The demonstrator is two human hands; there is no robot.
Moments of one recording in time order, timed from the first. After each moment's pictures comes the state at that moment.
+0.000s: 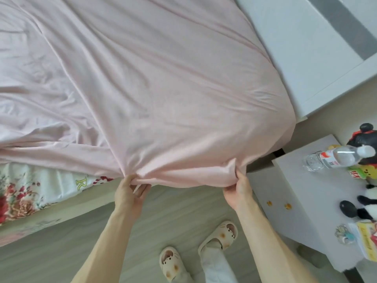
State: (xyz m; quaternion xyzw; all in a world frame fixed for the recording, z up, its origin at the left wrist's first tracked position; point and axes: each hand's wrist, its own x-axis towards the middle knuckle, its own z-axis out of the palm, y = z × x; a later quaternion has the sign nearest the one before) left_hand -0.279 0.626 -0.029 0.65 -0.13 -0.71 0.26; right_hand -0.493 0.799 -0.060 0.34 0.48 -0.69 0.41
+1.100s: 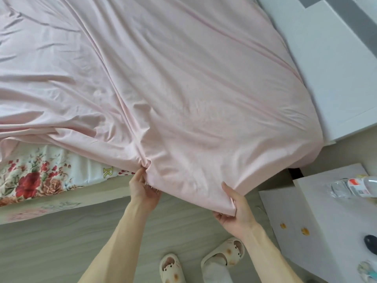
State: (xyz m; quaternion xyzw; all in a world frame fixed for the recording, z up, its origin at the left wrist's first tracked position) left_hand -0.246 0.610 -0.046 0.59 -0.04 -0.75 0.30; right_hand -0.418 0.786 -0.014 0.22 0.50 -0.59 0.60
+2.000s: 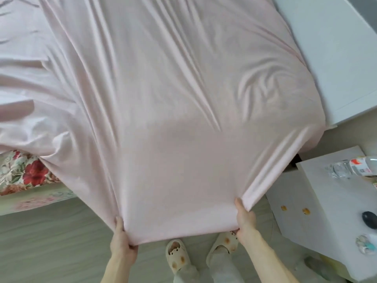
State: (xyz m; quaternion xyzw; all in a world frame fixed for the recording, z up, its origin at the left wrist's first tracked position) left_hand -0.093 0.700 -0.085 0.73 0.00 -0.61 0.30; right_hand -0.363 0.838 -0.092 0.28 0.73 -0.46 0.41
